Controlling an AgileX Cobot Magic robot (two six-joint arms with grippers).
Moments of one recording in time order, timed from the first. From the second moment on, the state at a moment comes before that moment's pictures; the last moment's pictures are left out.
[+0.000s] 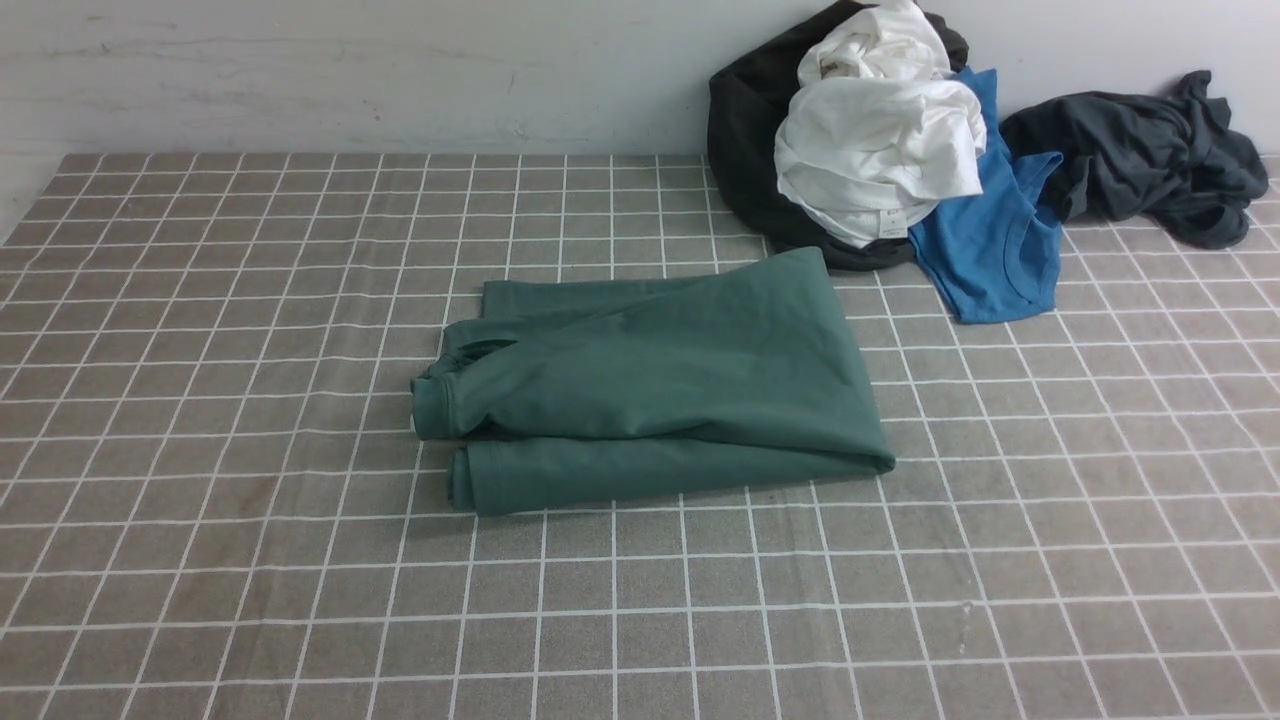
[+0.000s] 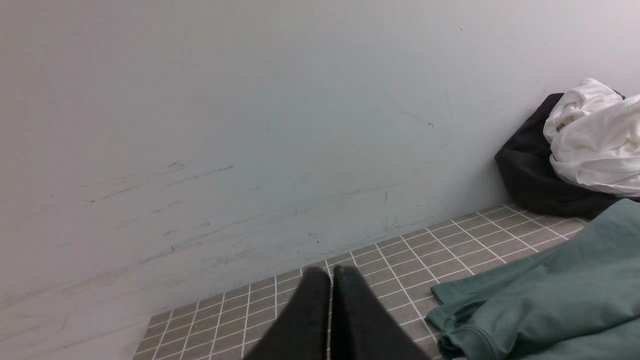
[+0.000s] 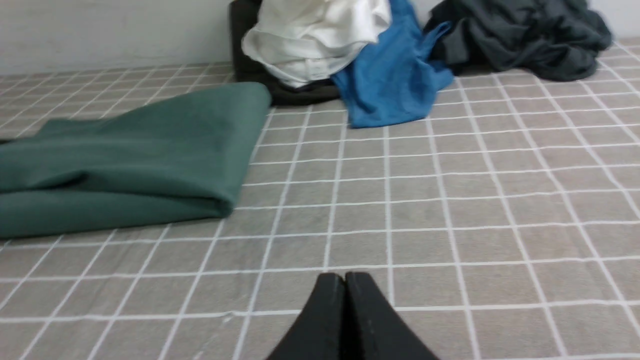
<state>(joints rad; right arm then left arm) 0.08 -0.01 0.02 -0.01 0.36 0.11 -0.14 -0.01 -0.15 0.11 0.11 0.11</state>
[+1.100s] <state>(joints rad) -0.01 -0.01 0.02 0.00 0.36 0.03 -0.04 -0.01 -0.01 0.08 0.08 0.12</state>
